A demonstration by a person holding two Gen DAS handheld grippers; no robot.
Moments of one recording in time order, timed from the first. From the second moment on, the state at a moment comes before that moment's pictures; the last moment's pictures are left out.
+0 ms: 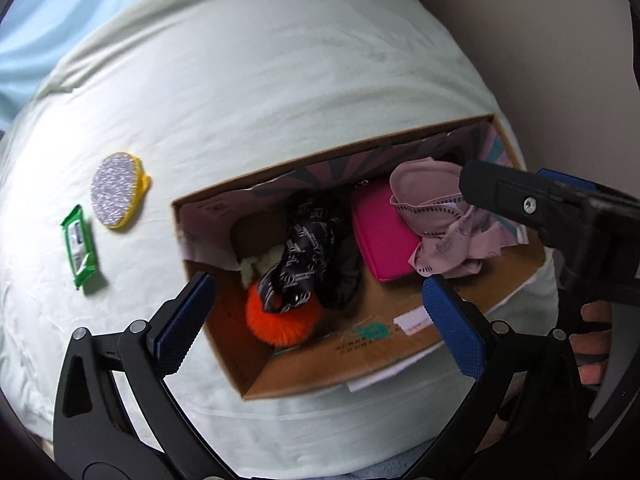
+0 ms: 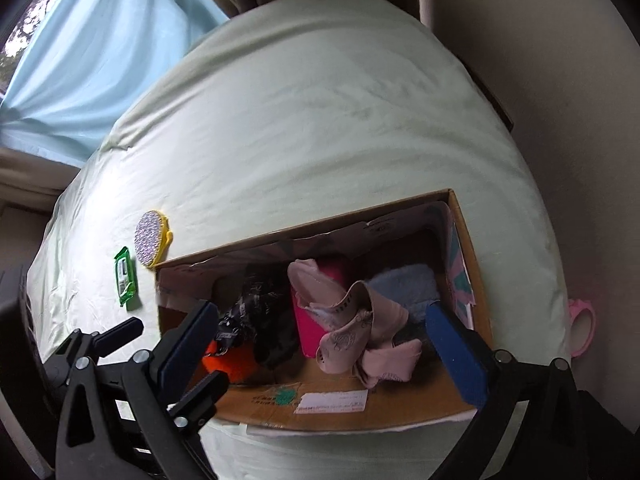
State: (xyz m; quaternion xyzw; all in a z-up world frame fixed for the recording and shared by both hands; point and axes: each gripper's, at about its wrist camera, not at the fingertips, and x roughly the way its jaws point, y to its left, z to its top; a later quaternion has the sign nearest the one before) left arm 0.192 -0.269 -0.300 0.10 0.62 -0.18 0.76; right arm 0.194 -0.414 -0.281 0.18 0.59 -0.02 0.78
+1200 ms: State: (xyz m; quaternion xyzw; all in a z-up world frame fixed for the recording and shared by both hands) left arm 0.134 0.034 -0.195 -0.04 0.53 -0.05 0.84; right arm 0.137 -0.194 -0.162 0.07 0.50 0.10 0.86
